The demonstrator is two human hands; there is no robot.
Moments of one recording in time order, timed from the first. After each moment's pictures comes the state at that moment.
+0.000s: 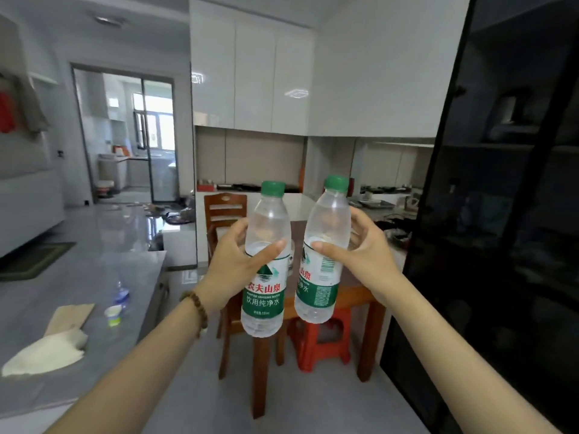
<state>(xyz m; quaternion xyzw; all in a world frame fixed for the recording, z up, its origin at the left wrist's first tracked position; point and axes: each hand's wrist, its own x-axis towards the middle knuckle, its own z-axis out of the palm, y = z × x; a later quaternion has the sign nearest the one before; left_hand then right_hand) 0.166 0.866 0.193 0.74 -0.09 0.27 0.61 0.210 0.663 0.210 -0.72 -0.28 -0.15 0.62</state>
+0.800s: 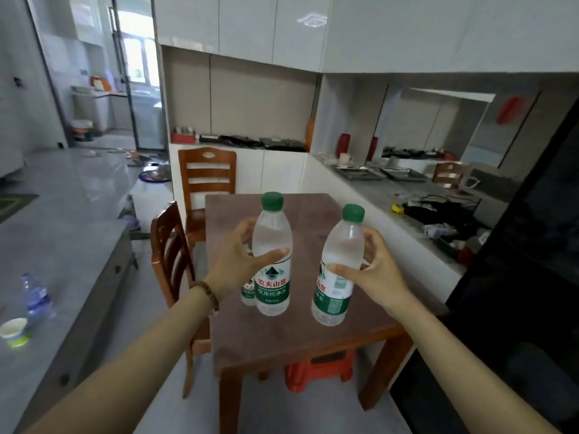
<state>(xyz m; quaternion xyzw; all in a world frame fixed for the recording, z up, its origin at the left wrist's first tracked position) 0.707 0.922 0.076 0.76 -0.04 0.19 0.62 0.750 0.682 0.084 -0.78 -0.19 -0.05 0.59</state>
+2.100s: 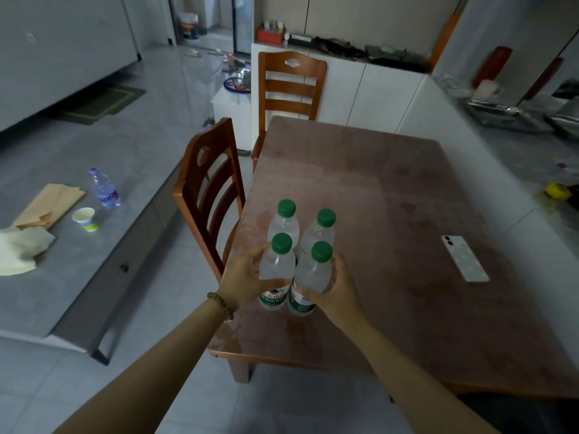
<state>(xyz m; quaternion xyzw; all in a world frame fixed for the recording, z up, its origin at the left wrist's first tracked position) 0.845 0.957 -0.135 0.80 0.18 0.12 0.55 0.938 0.782 -0.136 -0.77 -0.27 0.15 0.56</state>
